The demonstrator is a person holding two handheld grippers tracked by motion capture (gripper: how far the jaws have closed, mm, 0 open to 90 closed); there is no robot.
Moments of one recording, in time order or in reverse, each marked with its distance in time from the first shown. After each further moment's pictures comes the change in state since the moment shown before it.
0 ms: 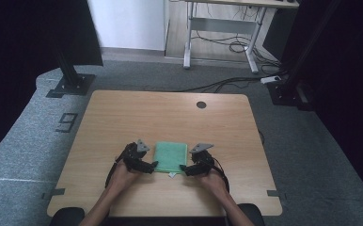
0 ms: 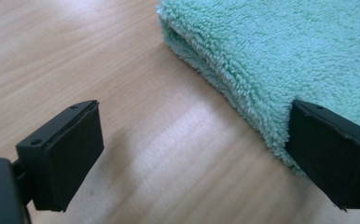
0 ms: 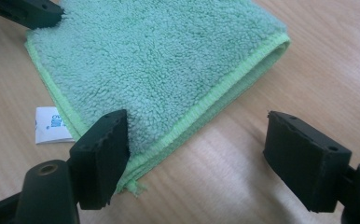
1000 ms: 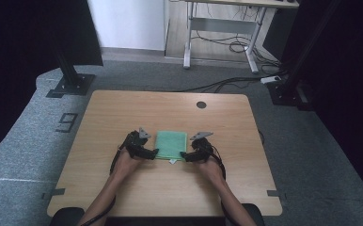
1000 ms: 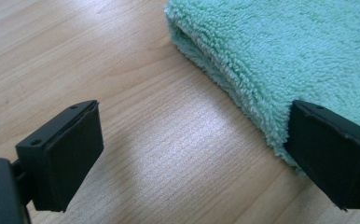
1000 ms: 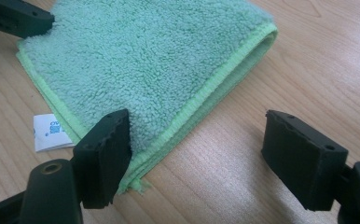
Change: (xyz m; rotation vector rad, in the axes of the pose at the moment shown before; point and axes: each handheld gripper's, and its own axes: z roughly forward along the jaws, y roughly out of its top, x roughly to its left) left arm 0.031 0.025 0.025 -0.005 0.038 -0.035; right arm -0.036 0.023 0.023 -0.019 -0.041 0.062
